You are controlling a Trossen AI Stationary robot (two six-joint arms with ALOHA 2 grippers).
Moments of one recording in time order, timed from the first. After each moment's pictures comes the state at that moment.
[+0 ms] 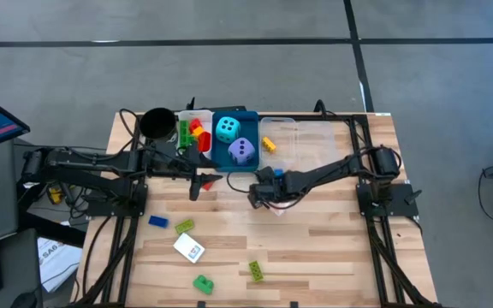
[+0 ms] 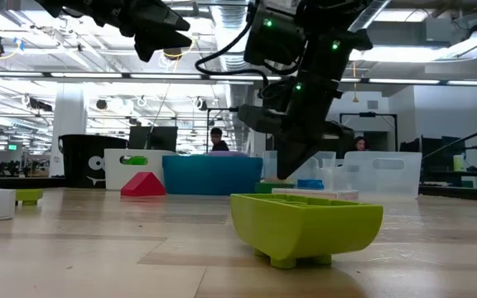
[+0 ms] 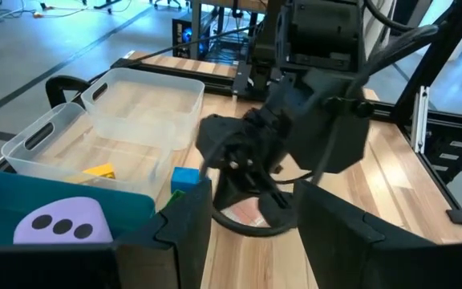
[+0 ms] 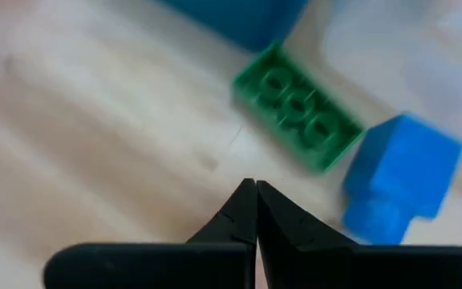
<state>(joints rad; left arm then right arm) 0.06 0.99 0.68 0.03 -0.04 -0.12 0.09 1.94 1.25 -0.60 0.46 1.02</state>
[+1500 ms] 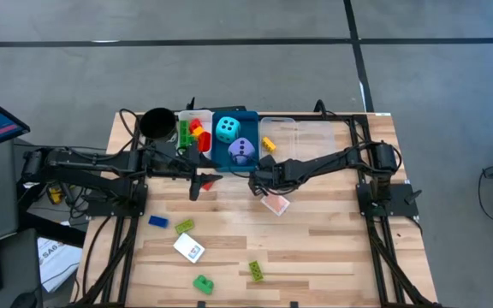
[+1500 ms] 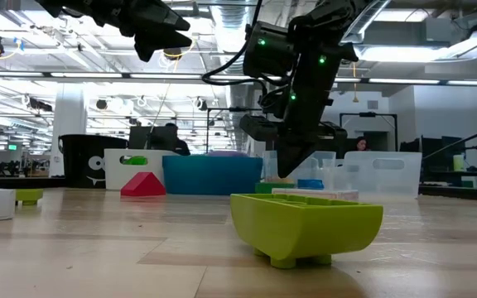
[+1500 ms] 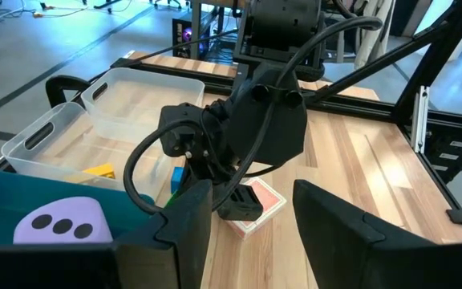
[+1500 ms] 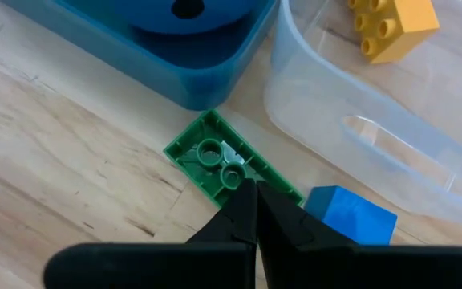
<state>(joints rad) 0.06 0.99 0.68 0.02 -0.04 -0.12 -0.01 1.94 1.25 -0.59 0.49 0.93</state>
